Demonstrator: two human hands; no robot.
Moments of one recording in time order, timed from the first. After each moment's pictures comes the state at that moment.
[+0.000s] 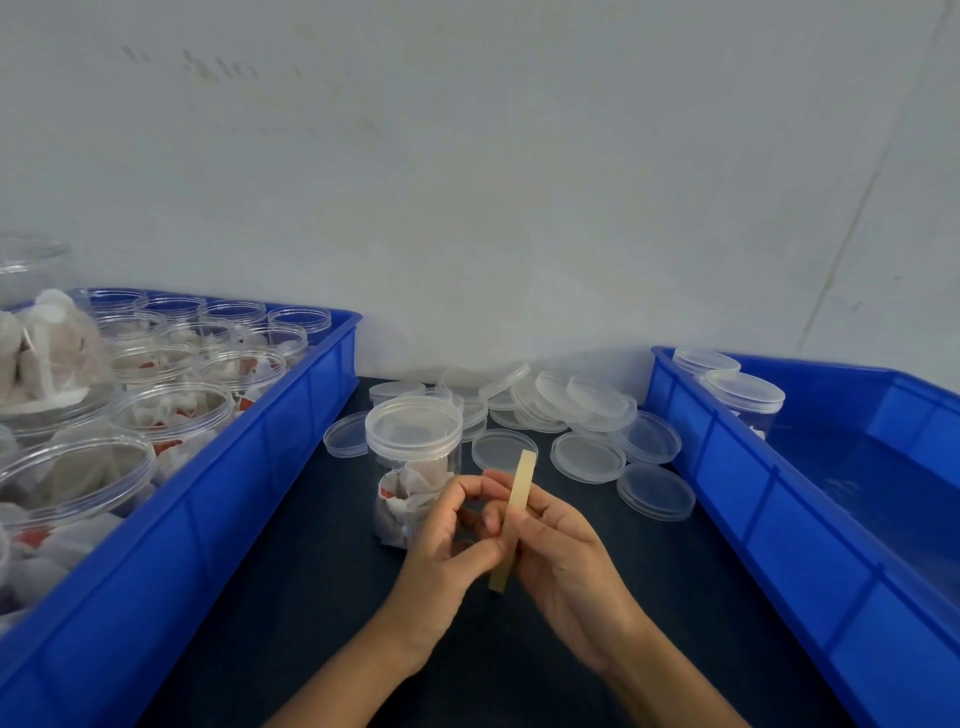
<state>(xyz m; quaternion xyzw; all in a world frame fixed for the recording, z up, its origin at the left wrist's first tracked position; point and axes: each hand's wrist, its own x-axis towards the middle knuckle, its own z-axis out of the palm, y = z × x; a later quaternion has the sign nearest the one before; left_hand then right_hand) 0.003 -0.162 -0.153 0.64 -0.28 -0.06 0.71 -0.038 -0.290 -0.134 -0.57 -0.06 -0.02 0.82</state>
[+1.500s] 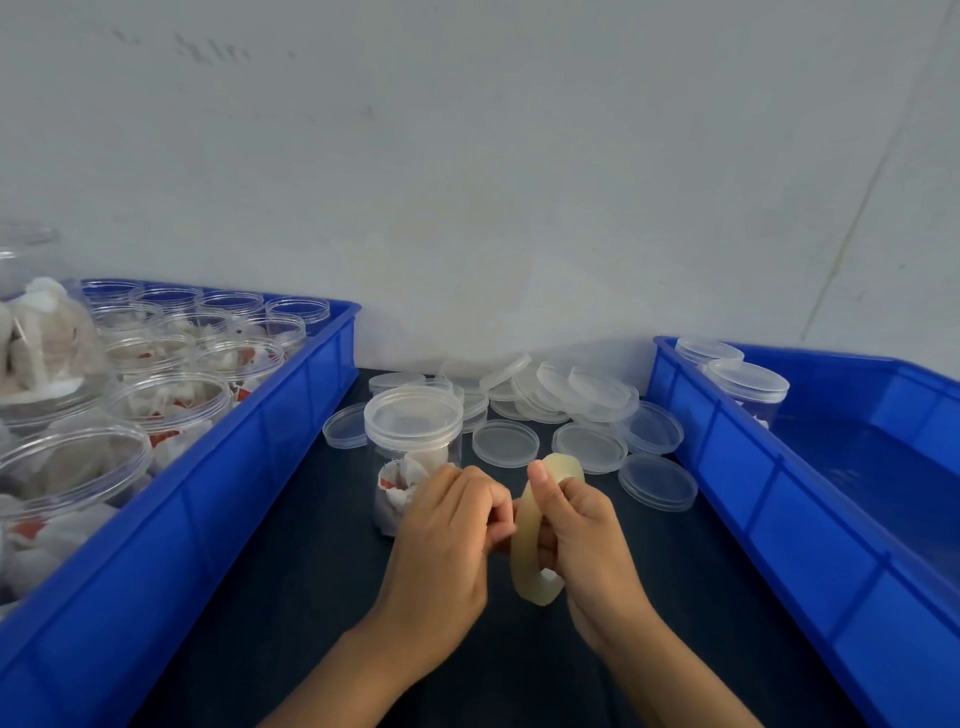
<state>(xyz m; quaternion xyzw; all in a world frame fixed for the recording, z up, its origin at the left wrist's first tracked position) 0.002 -0.161 -0.149 0.77 -0.40 0.33 0.36 -0.040 -0.286 -0.125 -0.70 0.08 -0.16 0.69</state>
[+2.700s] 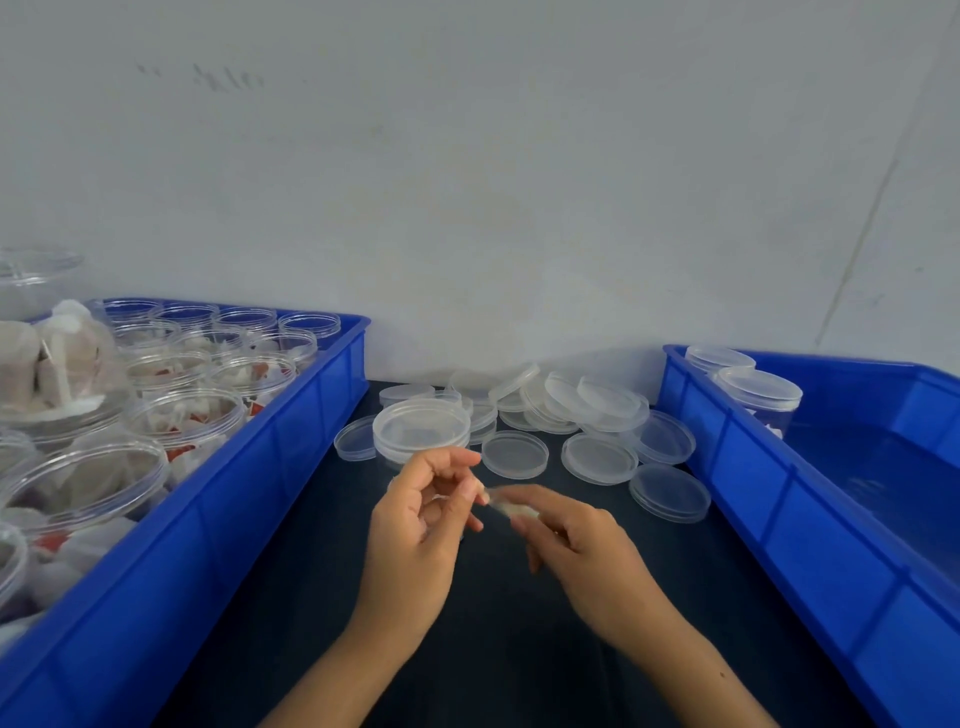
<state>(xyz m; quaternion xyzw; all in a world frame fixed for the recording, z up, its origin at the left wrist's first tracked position) 0.003 -0.152 -0.134 0.65 -0.28 0.17 0.69 -0.037 -0.313 -0.128 -0.93 -0.05 -0.12 0.35</state>
